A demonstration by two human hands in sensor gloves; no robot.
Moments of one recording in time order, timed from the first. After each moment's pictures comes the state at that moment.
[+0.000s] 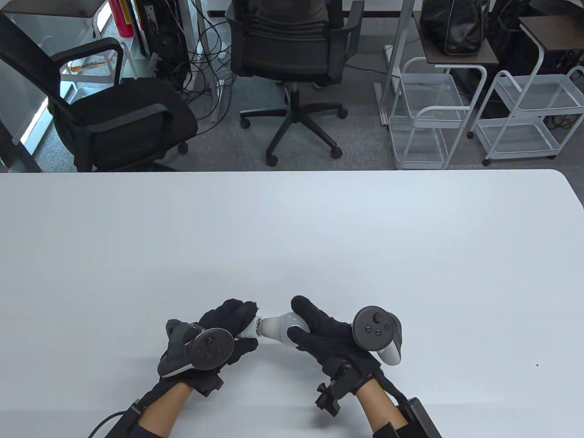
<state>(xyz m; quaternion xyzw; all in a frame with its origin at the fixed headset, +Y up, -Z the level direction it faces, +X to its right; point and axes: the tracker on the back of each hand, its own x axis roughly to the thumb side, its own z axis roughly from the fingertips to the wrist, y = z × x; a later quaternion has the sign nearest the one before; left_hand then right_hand) -0.173 -0.683 -0.266 0.10 -0.26 0.12 0.95 0.083 -0.691 -0.276 0.27 0.04 0.79 0.54</state>
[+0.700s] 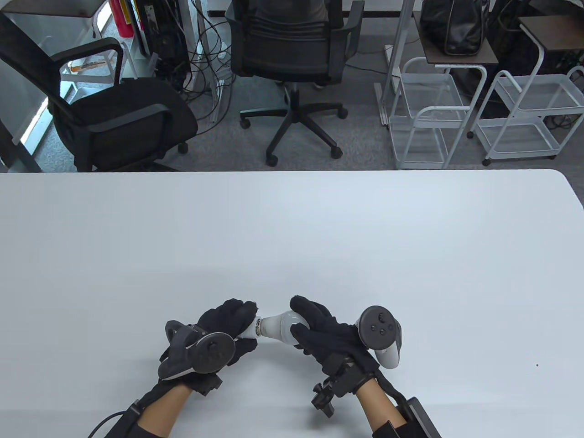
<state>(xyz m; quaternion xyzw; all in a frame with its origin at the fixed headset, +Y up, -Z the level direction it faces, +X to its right) -0.172 -0.681 -0.261 0.12 -0.26 0.10 0.95 0.084 -0.698 -0.277 0.25 0.04 0.76 0.60</state>
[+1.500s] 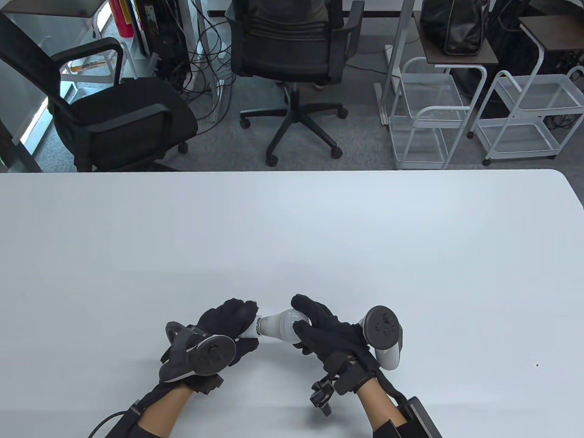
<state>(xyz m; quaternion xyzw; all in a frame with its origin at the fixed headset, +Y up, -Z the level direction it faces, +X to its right) -0.171 -0.680 -0.259 0.14 -0.26 0.09 0.95 0.087 -0.700 -0.278 0.23 0.03 0.73 0.64</state>
